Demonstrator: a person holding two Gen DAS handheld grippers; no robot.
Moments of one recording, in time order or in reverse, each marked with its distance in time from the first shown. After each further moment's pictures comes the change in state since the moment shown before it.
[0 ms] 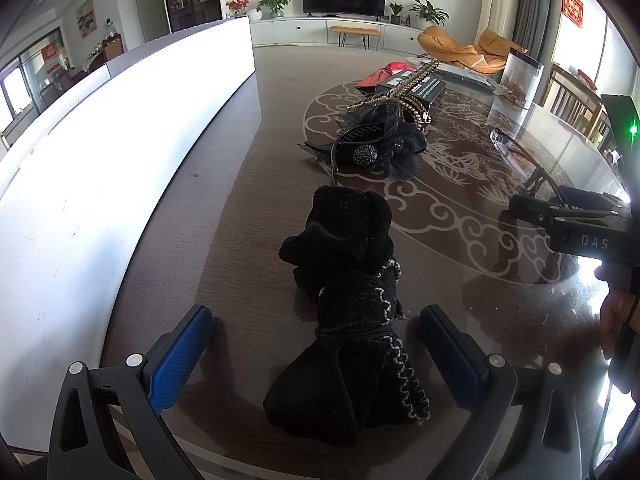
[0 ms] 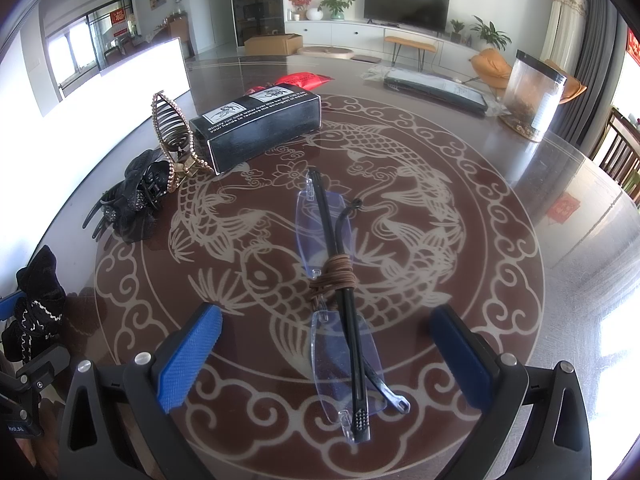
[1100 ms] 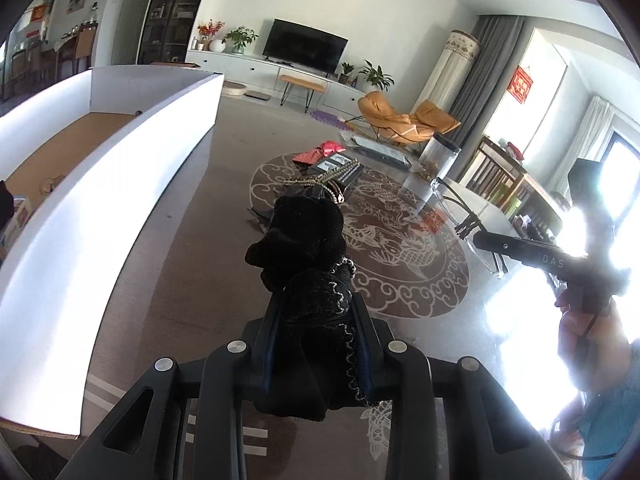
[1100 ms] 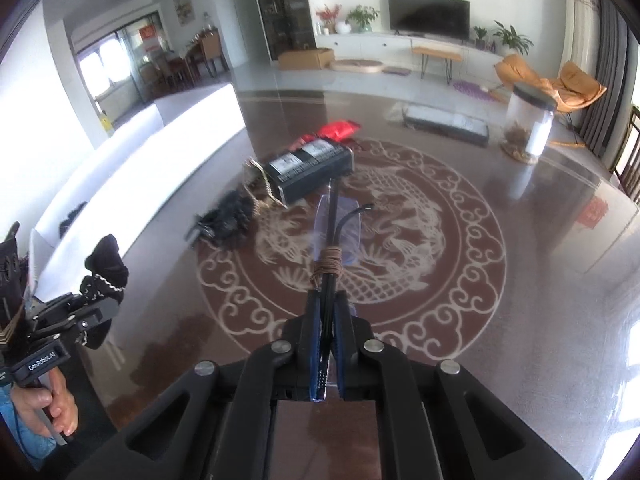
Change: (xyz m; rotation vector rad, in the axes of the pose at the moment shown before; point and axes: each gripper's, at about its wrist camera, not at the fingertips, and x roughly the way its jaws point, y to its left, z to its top) left arm -0.082 0.041 0.005 -0.124 -0.198 -0.364; right arm -0.119 0.005 0.012 -0.015 -0.064 0.173
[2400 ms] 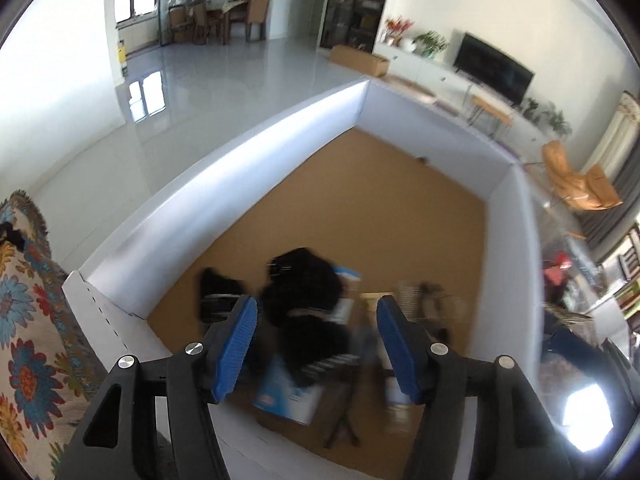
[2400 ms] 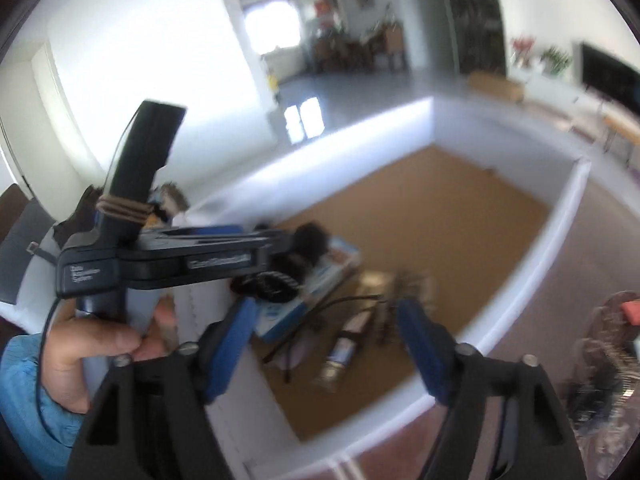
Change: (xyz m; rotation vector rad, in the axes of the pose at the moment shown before) left arm -0.073 0.225 0.105 -0.307 0.020 0.528; right arm 0.081 0.306 0.067 -0.342 -0.084 0.415
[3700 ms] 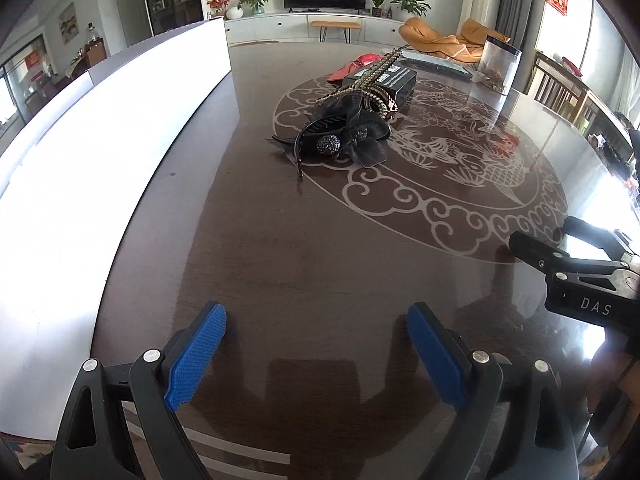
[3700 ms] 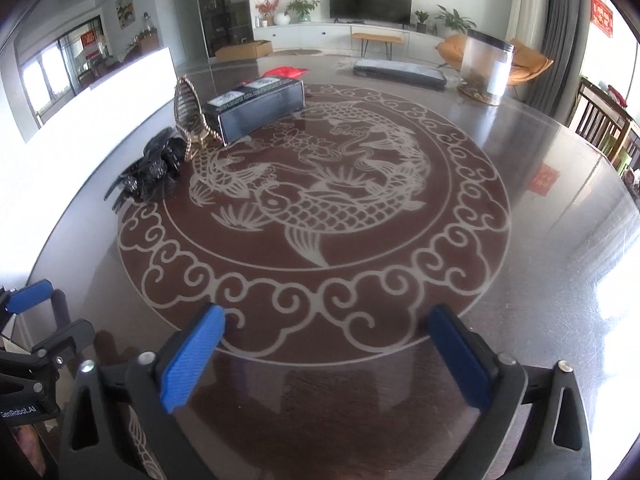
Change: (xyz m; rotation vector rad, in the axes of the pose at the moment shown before) left arm 0.035 -0.239 -0.204 0.521 0.106 -0.181; right arm -0.134 -0.216 -0.217 0.454 0.160 -0.660
